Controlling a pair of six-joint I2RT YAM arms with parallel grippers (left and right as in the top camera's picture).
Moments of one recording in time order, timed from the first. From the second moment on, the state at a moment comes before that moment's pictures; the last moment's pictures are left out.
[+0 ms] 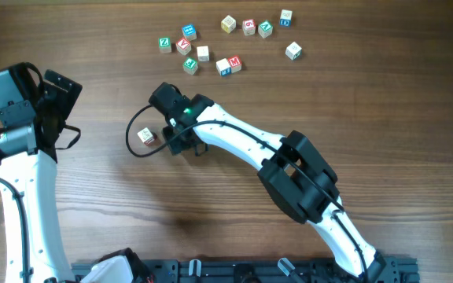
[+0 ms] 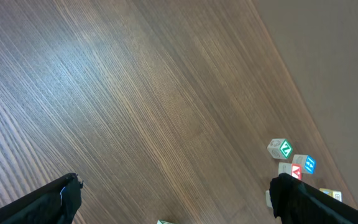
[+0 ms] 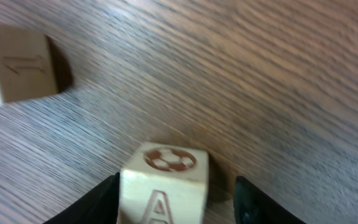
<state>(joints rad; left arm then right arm) 0.34 1.31 1.18 -0.72 -0.05 -0.74 0.87 2.35 1.87 -0.81 -0.05 0.36</state>
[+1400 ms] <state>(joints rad) 0.29 1.44 1.18 -0.74 -0.04 -0.74 0.42 2.39 1.89 -0.44 -0.02 1.26</state>
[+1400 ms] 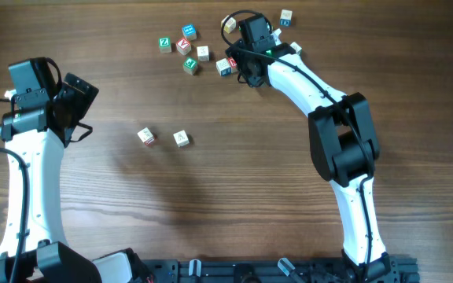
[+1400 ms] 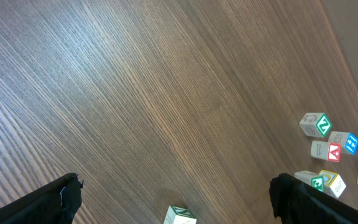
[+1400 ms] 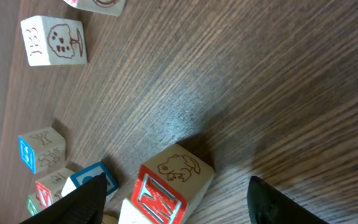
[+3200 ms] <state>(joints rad) 0.63 1.02 1.41 -1.07 0.23 -0.71 0.97 2.00 1.40 -0.34 -0.16 0.50</state>
